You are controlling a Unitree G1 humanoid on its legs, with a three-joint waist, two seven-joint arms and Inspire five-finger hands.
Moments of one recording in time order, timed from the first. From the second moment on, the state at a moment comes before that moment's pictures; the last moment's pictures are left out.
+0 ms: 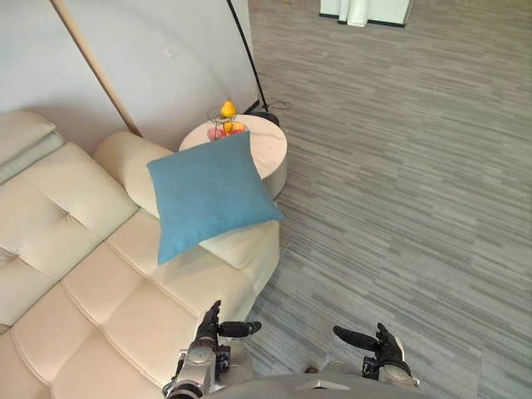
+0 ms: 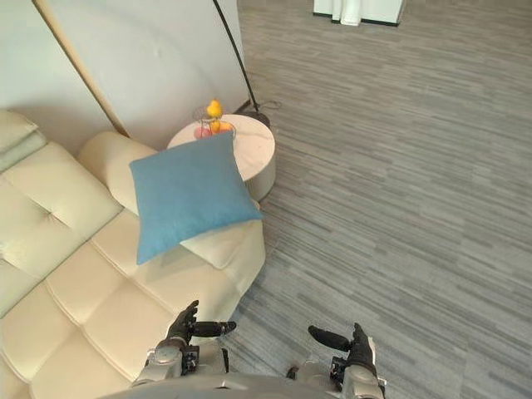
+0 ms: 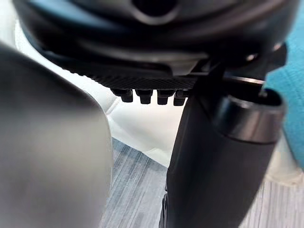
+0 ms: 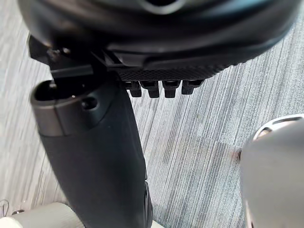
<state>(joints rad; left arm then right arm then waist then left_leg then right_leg) 0.02 0.02 0.05 0.96 0.07 -0.06 0.10 0.07 -0.03 -0.25 0.98 0.00 -0.03 -0.19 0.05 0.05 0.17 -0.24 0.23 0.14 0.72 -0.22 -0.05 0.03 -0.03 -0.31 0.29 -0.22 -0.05</state>
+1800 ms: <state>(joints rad) 0.07 0.17 0.22 0.79 0.04 -0.04 0.14 0.34 -0.09 -0.46 0.33 -0.02 -0.04 -0.20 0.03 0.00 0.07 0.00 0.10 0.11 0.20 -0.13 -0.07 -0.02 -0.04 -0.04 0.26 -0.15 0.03</state>
